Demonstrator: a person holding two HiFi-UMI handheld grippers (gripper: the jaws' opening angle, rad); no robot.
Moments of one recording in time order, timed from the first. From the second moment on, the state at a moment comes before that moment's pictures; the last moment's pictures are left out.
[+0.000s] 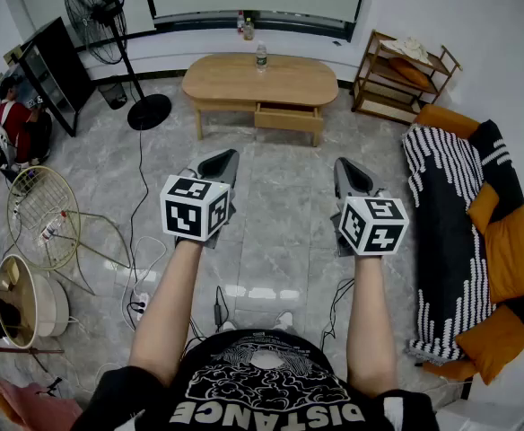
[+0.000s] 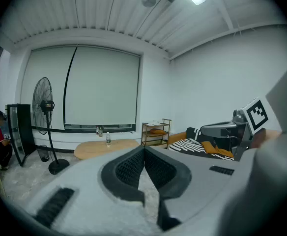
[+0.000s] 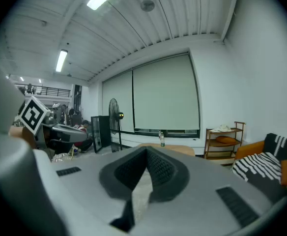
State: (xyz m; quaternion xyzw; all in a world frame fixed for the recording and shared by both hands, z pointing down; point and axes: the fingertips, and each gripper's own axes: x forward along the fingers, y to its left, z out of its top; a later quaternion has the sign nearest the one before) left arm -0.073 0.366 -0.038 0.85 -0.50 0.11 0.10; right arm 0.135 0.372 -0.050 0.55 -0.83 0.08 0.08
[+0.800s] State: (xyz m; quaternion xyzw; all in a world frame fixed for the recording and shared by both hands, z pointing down) left arm -0.005 0.353 -0.028 0.83 -0.53 0.12 0.10; right arm 0.193 0.350 -0.038 0.51 -0.85 0.08 0.07
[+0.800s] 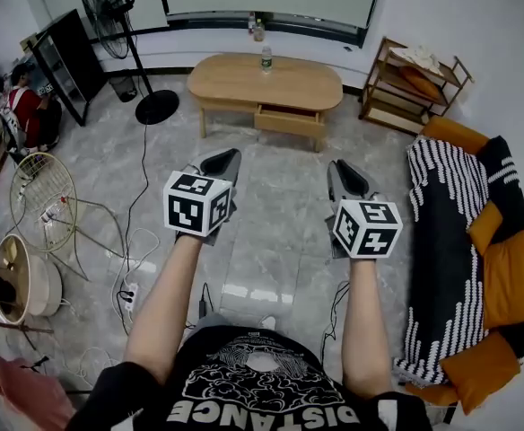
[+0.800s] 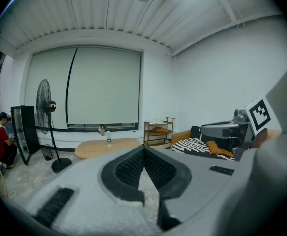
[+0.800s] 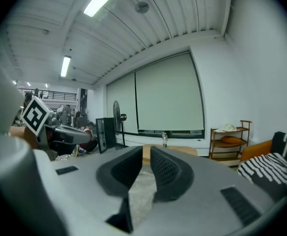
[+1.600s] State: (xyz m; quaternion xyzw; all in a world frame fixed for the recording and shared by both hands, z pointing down) left arm -0.002 0.279 -0.026 0.83 -0.53 0.12 0.09; right arm 0.176 0.275 -0.033 0.49 -0.86 0.08 0.07
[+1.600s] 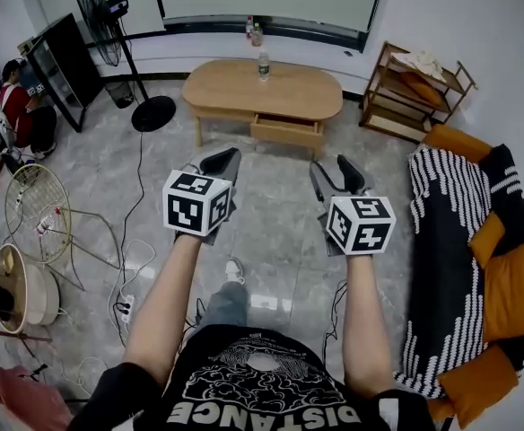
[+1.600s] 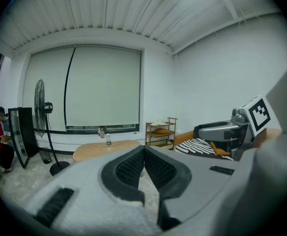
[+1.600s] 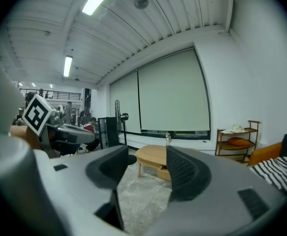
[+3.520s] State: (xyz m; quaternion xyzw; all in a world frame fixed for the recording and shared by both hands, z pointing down) left arm -0.122 -0.088 -0.012 0.87 -0.46 0.11 0.10; right arm 0.059 -0.066 -0.028 0.56 -0.82 0.09 0.08
